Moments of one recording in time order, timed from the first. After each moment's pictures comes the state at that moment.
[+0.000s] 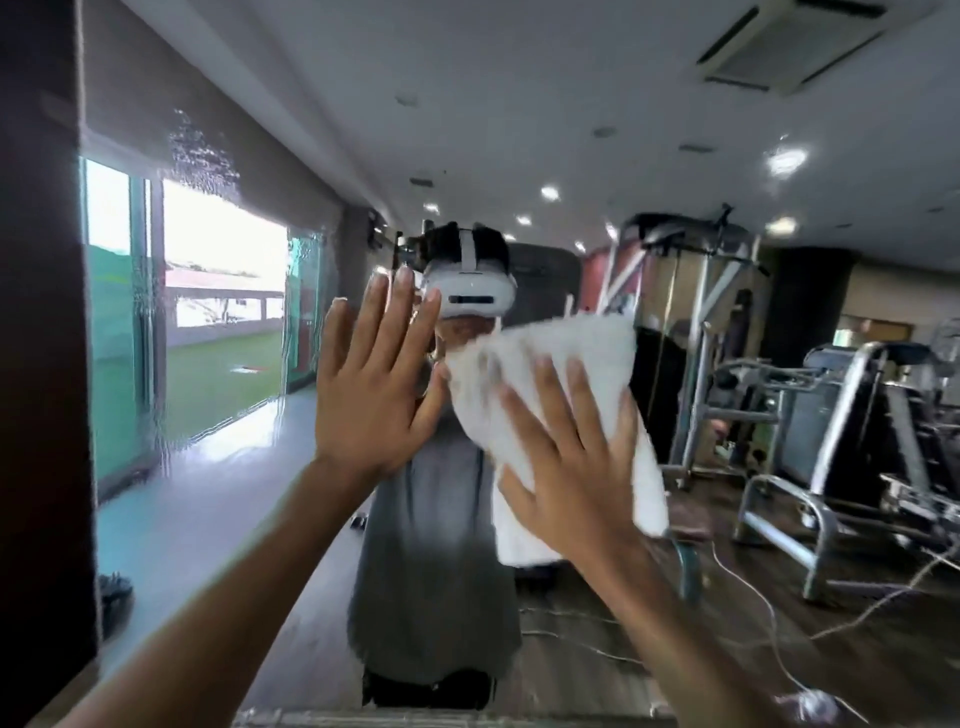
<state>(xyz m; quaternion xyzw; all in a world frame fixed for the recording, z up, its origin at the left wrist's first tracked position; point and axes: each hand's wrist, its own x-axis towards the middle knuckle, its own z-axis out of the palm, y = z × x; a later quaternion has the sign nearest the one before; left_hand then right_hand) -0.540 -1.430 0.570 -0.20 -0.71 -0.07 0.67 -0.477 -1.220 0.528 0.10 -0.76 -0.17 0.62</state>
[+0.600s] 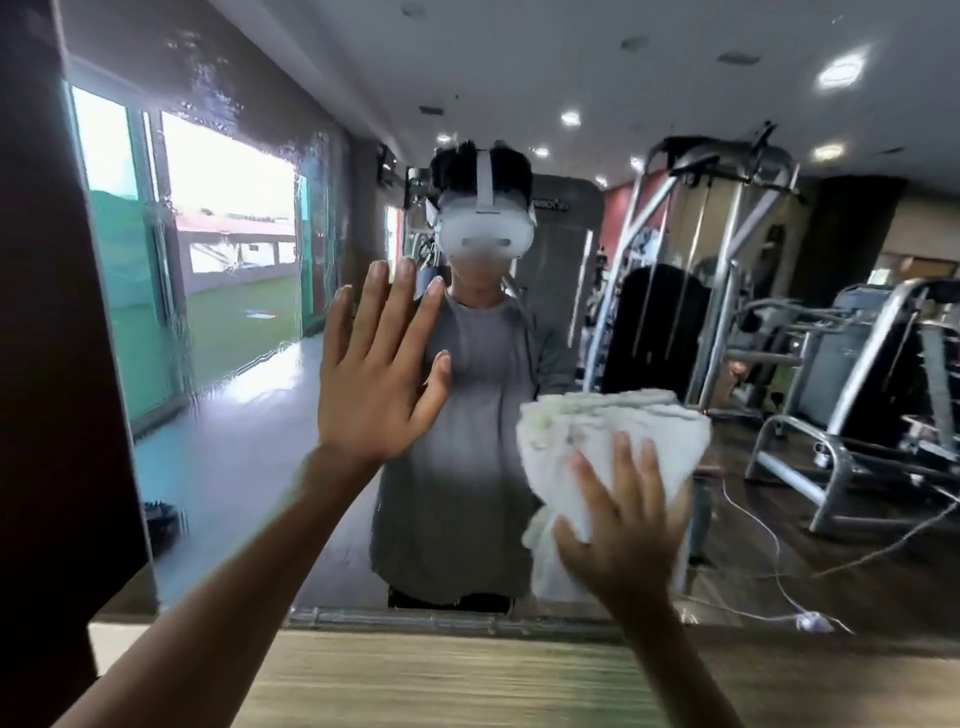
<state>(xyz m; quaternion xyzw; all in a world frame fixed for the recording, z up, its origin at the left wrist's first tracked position) -0.537 -1.442 0.511 -0.21 -0.72 -0.05 0.66 -0.464 -1.181 0.390 0.03 -0.79 -0.10 0.61</state>
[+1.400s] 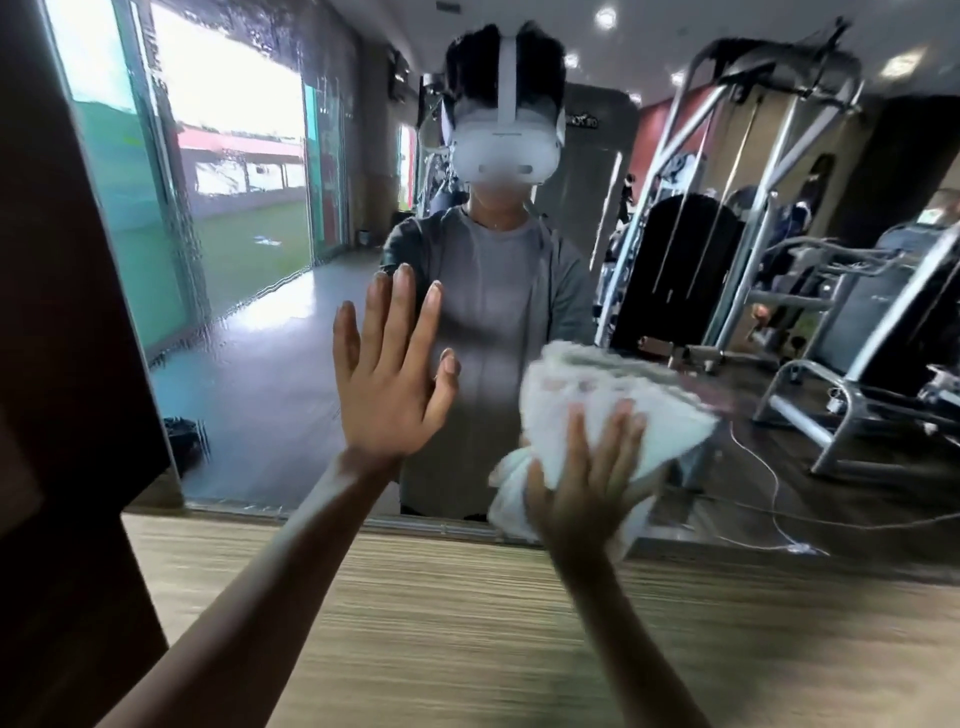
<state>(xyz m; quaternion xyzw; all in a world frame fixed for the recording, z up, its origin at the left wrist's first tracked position) -0.531 -1.432 0.417 -0.16 -0.74 -0.10 0.65 -0.475 -1.234 0.331 -0.04 -0.78 0.02 0.62</state>
